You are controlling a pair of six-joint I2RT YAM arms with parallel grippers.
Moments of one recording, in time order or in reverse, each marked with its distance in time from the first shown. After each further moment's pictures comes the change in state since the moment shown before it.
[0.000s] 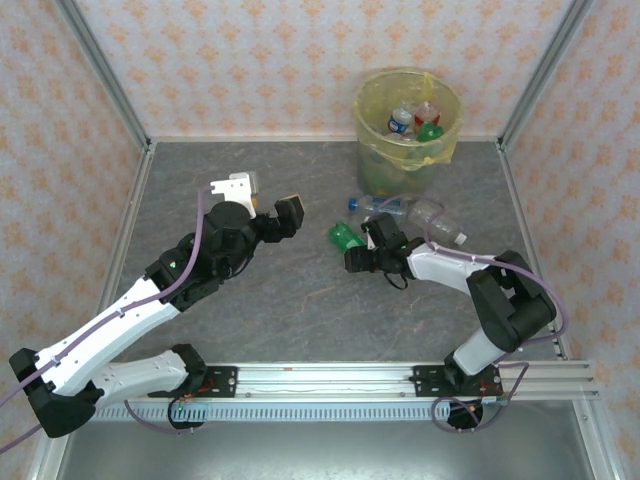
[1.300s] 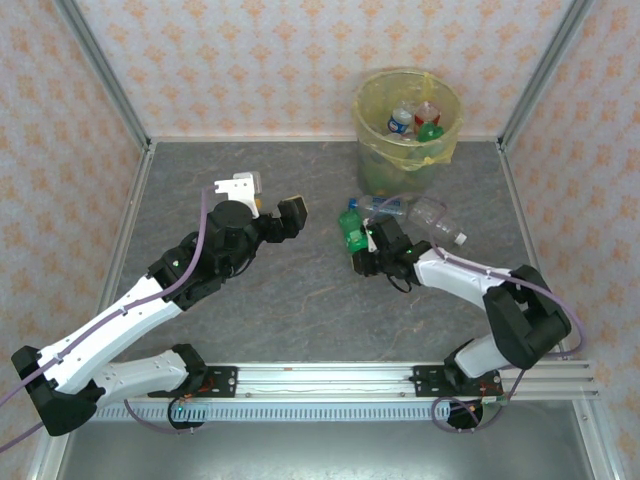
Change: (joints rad) left arm 0.000 0.013 0.000 0.015 0.025 -0.001; right arm 0.032 -0.119 -0.014 -0.058 0.016 -0.053
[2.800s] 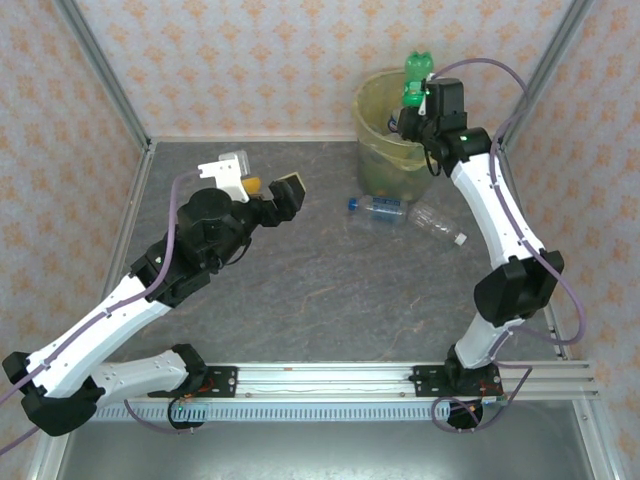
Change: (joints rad) left arm 0.000 0.000 0.143 0.035 0.032 -0.006; right arm -0.354 0.271 1.091 -0.389 0.151 -0.056
